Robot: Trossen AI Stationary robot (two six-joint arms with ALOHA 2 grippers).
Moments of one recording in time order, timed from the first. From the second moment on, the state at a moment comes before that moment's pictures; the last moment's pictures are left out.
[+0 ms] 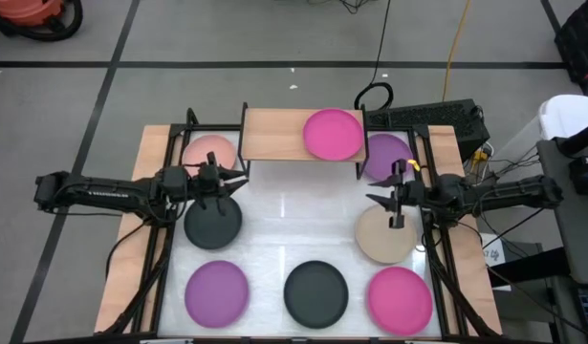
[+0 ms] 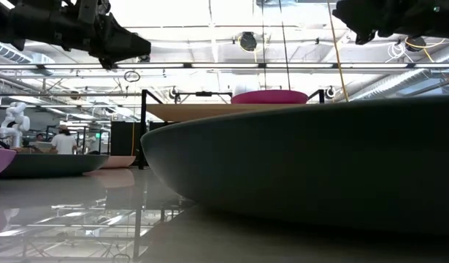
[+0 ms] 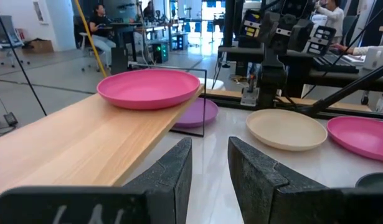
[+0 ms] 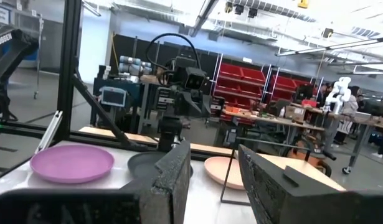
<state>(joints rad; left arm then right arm) 0.07 0.73 0.32 0.35 -0.19 -0.01 0.07 0.44 0.20 0.42 0.13 -0.21</state>
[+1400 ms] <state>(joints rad) 0.26 0.93 0.54 -0.65 -0.50 -0.42 0.07 0.43 0.20 0.39 0.13 -0.18</state>
